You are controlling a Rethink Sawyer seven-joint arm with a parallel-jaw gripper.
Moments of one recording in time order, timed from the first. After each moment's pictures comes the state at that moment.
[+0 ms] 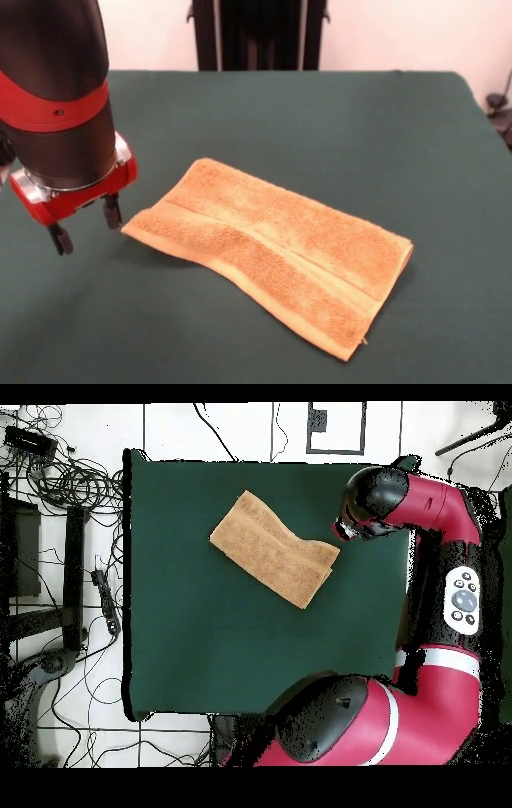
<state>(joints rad) -0.45 -0.21 0.22 0.71 -0.36 1.21 0.81</state>
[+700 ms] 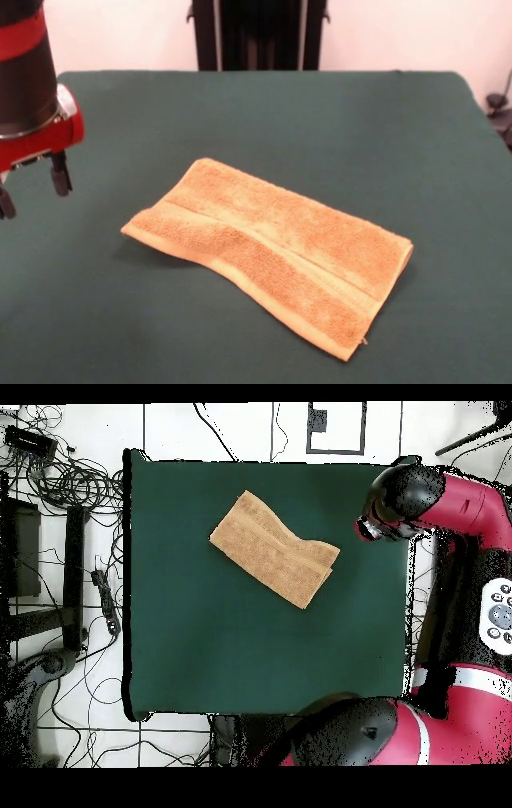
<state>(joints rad) -0.49 -0.31 0.21 0.77 -0.38 1.21 0.81</state>
